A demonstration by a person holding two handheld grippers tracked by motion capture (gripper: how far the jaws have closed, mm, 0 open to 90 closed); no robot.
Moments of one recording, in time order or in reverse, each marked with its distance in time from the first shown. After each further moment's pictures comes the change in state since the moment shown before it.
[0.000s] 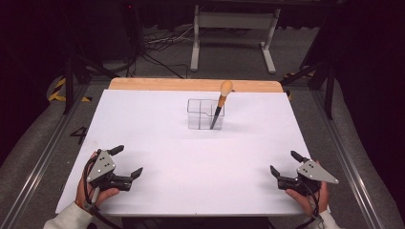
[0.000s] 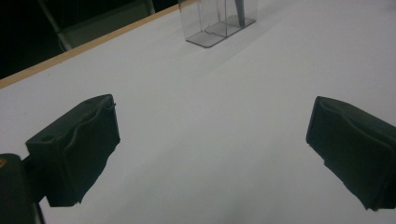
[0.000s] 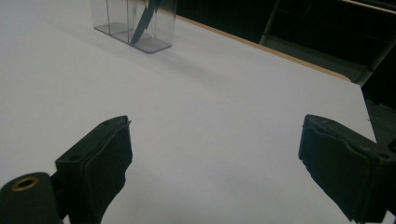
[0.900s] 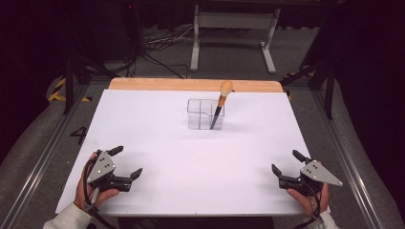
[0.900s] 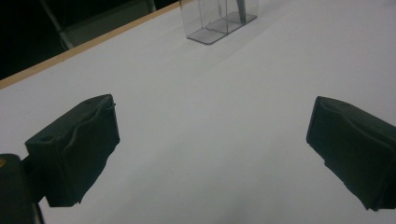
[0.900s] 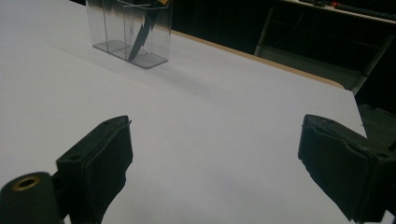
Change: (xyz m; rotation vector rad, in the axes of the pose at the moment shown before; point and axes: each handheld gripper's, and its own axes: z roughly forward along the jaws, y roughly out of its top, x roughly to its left) left arm 0.000 0.000 -0.001 0.010 0.006 0.005; right arm -0.001 0.001 -0.004 -0.052 -0.016 0.037
